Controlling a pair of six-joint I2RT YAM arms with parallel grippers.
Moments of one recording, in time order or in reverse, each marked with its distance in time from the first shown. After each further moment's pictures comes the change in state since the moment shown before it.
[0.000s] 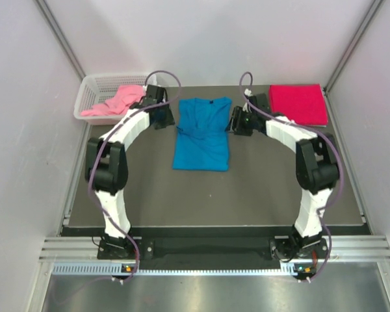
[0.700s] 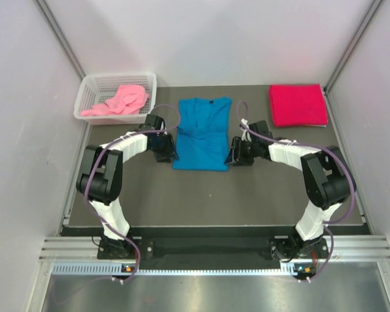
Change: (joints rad) left arm 0.000 -0.212 -0.523 0.084 0.274 -0.010; right arm 0.061 -0.259 -0.474 0.074 -0.142 -0.025
